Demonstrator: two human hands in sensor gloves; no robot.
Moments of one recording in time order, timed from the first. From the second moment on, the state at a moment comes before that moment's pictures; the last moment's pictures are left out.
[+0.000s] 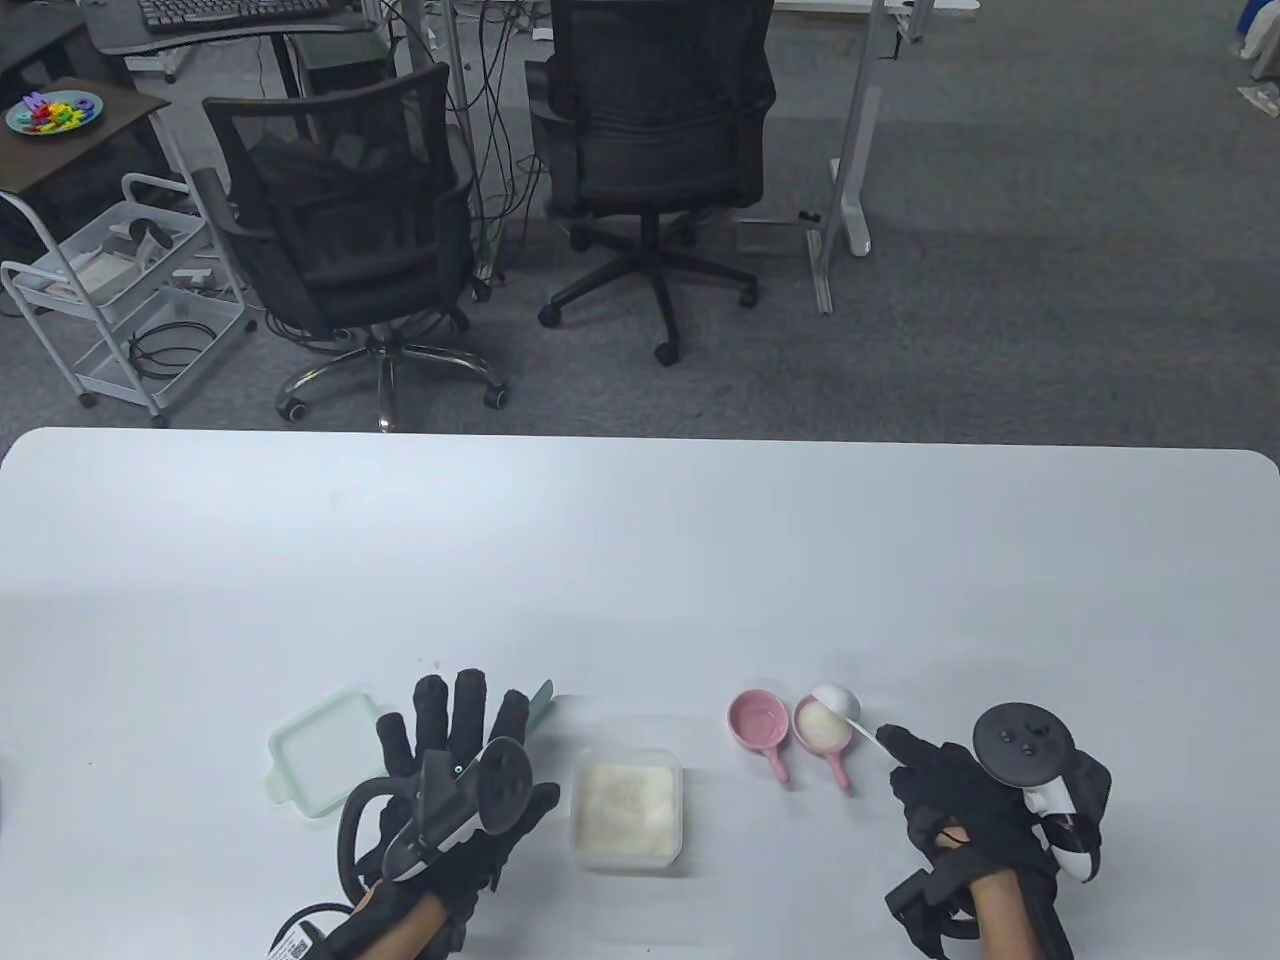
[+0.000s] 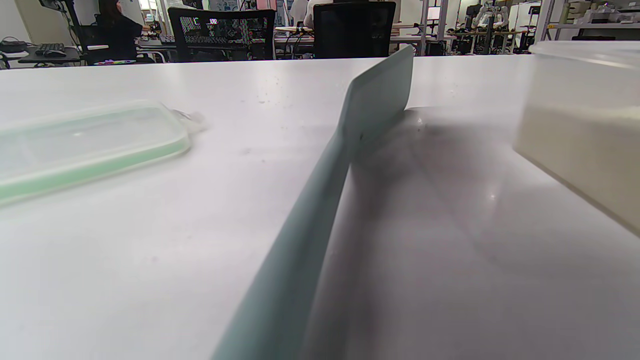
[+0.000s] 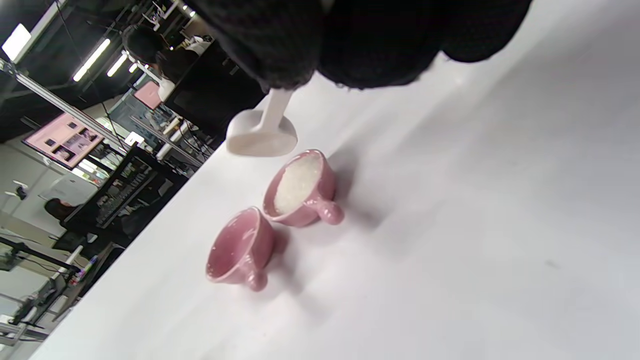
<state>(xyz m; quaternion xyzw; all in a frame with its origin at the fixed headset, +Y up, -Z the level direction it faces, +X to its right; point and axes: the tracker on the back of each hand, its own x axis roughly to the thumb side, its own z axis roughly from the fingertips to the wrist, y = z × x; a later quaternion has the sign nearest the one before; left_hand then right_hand) -0.169 -0.717 -0.282 -0.08 -0.03 -0.01 1.00 0.269 -0.707 -0.288 -0.13 0.11 0.90 0.40</state>
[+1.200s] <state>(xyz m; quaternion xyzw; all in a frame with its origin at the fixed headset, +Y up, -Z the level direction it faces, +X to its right) -0.130 -0.747 -0.289 -0.14 -0.17 0.07 0.97 0.110 -0.696 -0.250 0.19 0.02 0.97 0.12</state>
